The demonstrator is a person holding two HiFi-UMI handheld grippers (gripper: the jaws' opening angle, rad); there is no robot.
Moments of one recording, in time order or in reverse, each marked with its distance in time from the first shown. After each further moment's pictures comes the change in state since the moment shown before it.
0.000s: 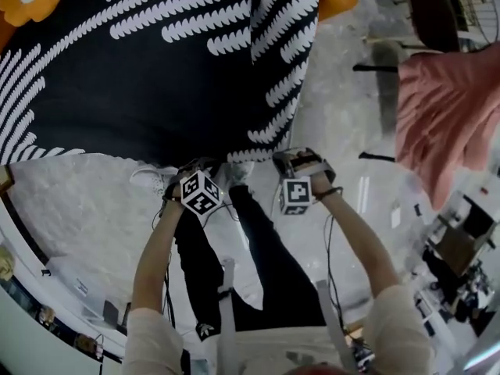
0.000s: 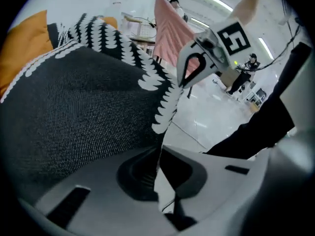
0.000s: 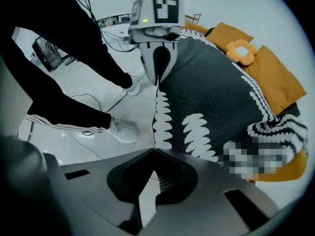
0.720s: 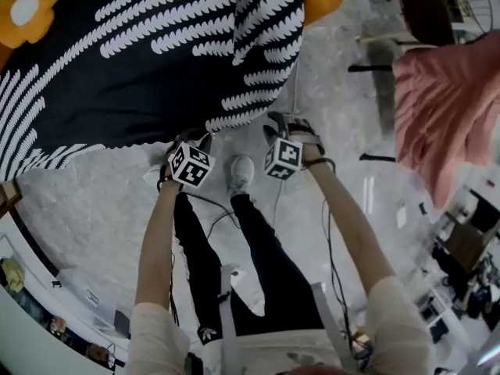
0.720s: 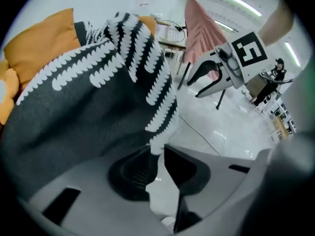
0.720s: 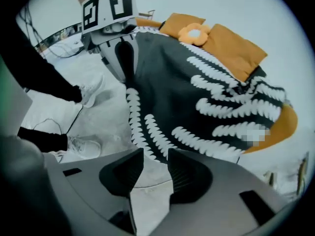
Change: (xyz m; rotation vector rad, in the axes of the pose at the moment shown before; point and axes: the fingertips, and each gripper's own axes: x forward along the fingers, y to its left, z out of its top) left arm 0.007 0.122 0.048 -0.182 -0.032 0.197; right arm 0.050 -0.123 -0.031 0.376 -0.005 -0.184
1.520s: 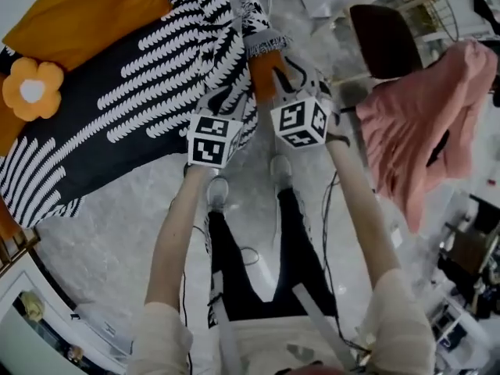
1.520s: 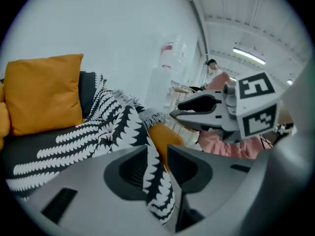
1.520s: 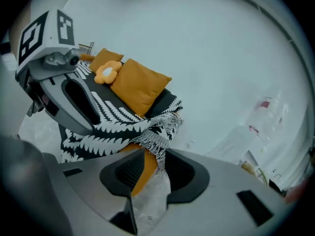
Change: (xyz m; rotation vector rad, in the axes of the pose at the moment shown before) left arm -0.137 0.088 0.443 -0.208 -0.574 0.022; right arm -0.186 -0.440 0.042 0.356 -0.340 -0.541
